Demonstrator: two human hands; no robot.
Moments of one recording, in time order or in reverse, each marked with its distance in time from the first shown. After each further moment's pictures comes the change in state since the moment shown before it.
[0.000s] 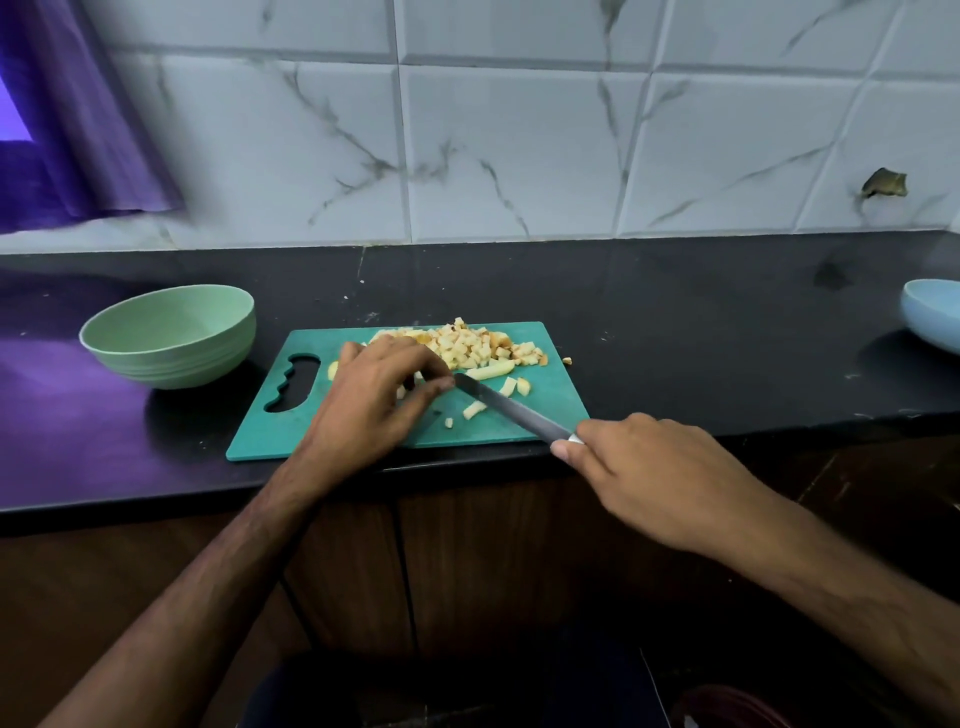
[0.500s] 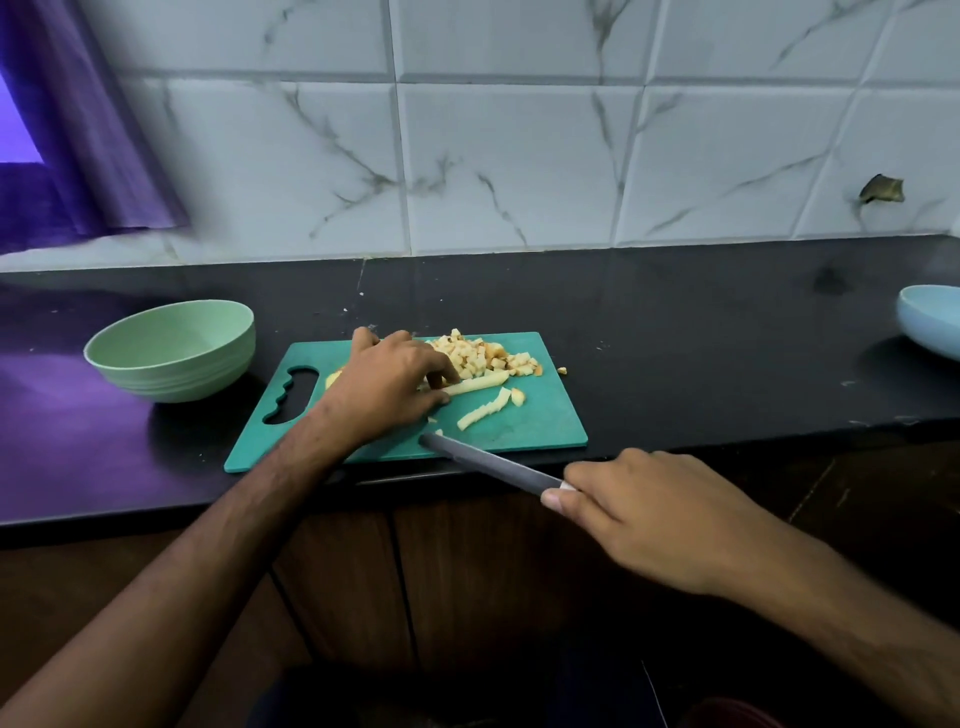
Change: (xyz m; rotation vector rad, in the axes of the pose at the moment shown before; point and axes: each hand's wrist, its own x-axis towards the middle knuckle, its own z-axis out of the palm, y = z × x) left_hand 0.043 -0.001 0.003 0.327 -0.327 -0.070; right_hand -0.017 0.005 0.000 0.008 -0.052 -0.169
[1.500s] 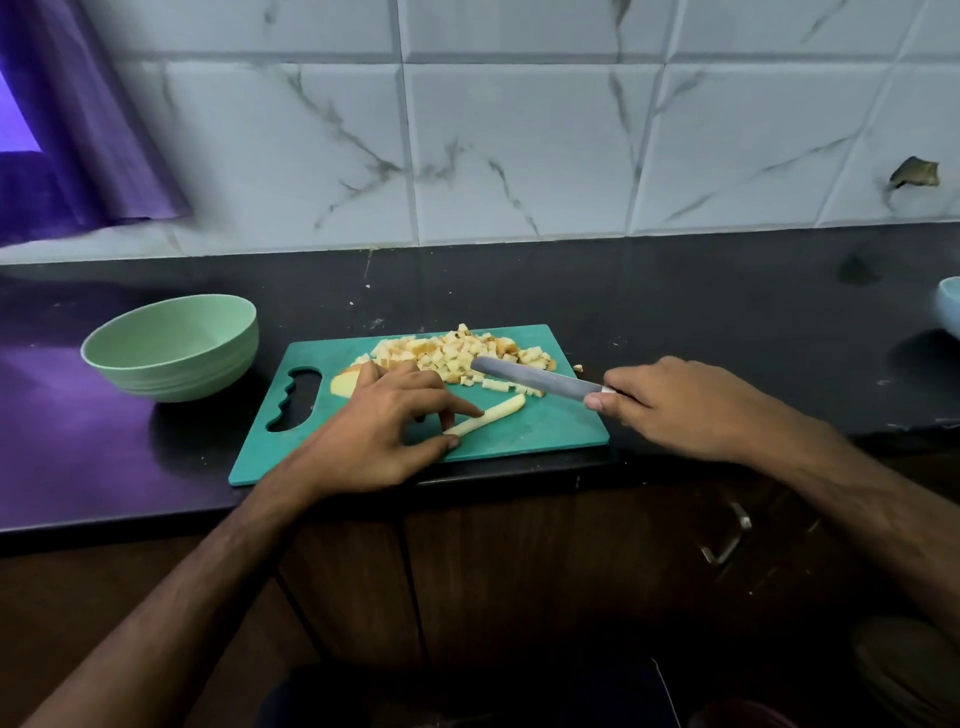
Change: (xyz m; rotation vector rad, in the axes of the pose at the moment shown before) left_hand -0.041 -0.006 0.005 -0.298 -0.047 0.178; right_hand 0.072 0.071 -0.014 -0.019 0.013 0.098
